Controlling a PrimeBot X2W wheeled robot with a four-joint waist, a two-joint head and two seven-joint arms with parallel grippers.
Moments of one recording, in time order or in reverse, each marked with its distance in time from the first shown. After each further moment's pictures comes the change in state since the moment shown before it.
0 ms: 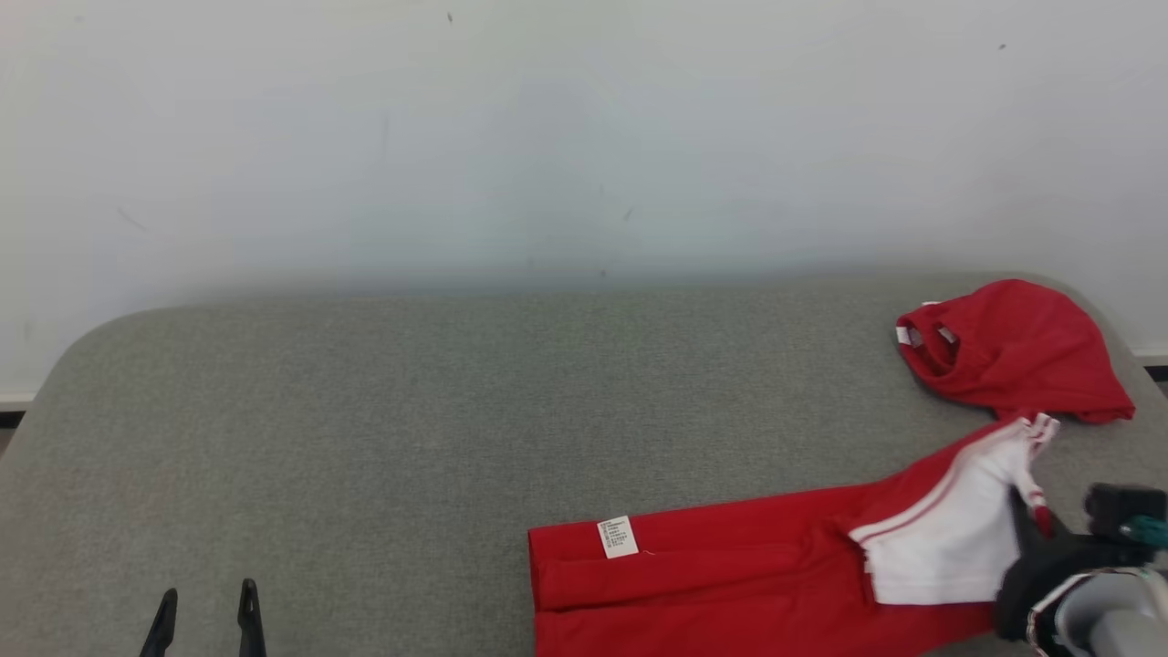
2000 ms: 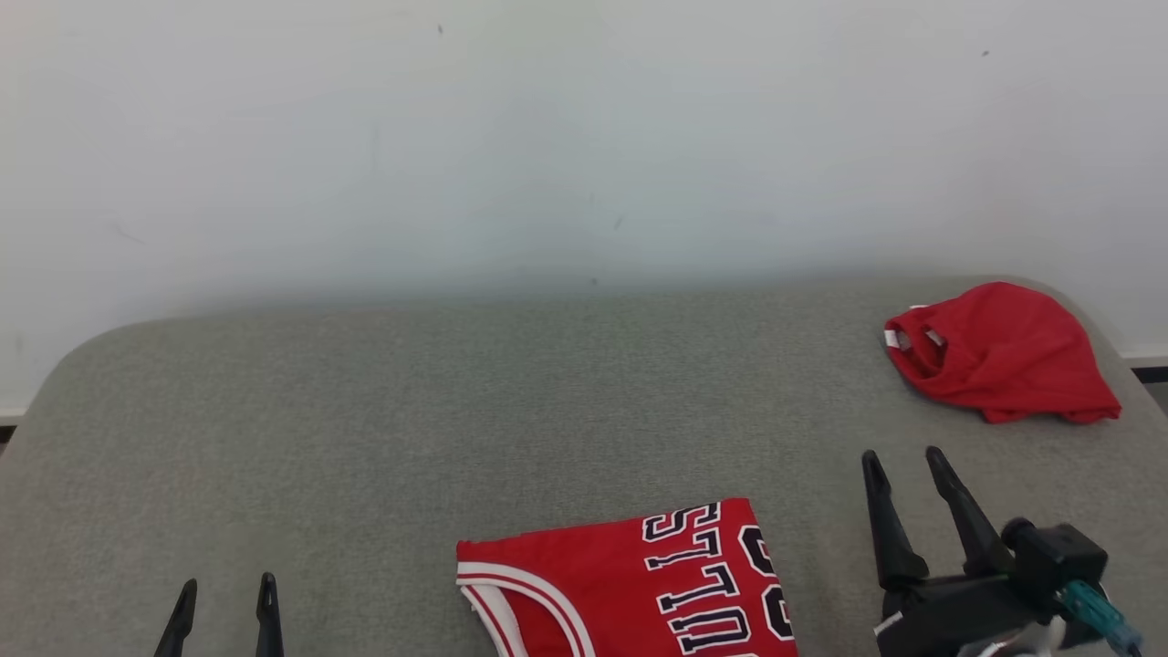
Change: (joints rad) left arm -0.018 -0.018 0.005 0.017 0.044 -0.032 0.000; right arm 0.279 0.233 -0.078 -0.688 -0.108 0.000 -0.057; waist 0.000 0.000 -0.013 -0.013
